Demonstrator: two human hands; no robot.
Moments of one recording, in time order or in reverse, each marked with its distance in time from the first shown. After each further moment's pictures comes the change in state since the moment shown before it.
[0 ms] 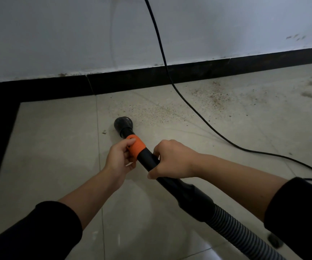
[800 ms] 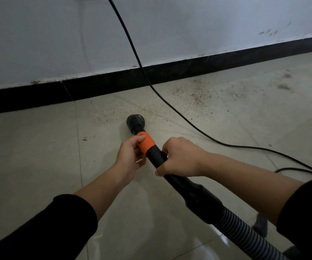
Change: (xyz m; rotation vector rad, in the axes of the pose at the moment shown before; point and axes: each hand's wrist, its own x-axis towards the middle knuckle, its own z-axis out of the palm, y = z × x) left_hand 0.005 -0.011 0.072 0.049 -0.112 -0.059; right_hand -0.029 0.047 -0.021 0.035 0.103 0.137
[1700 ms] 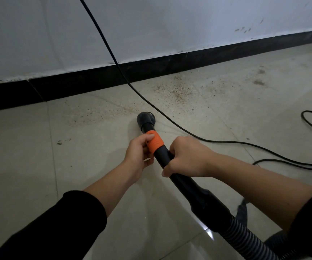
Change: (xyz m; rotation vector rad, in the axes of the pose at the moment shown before) left_hand 0.010 -0.023 0.058 0.063 -0.126 -0.060; right_hand -0.025 0.042 -0.014 -0.016 0.048 0.135
